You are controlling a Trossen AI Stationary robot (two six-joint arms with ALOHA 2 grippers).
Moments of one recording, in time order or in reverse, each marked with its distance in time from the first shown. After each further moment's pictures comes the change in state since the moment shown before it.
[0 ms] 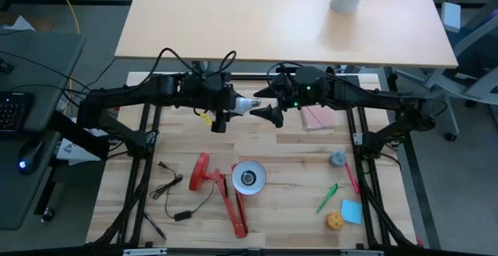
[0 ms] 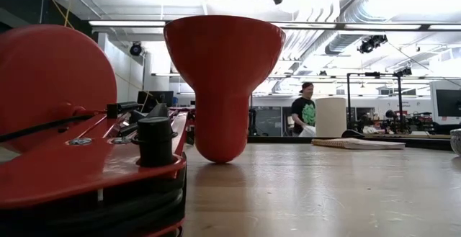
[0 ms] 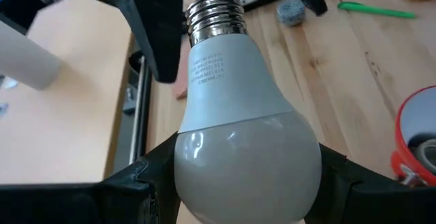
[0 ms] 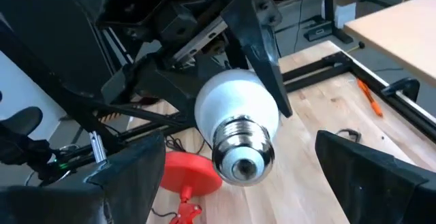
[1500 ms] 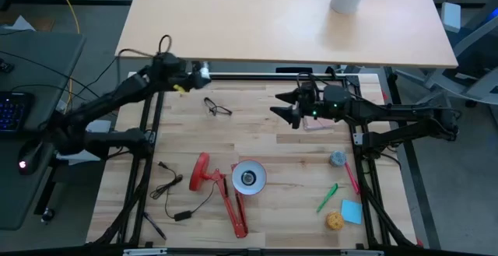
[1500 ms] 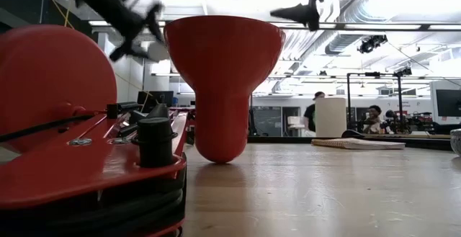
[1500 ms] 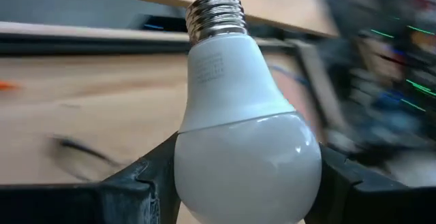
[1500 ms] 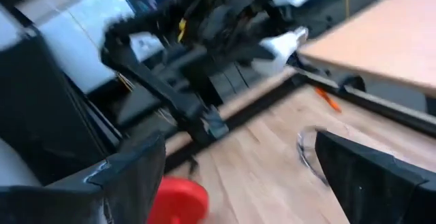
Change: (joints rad) left arm 0.609 -0.418 -0.676 0.342 0.309 -1.187; right arm -0.006 -0.294 -0.534 0.446 0.197 0.195
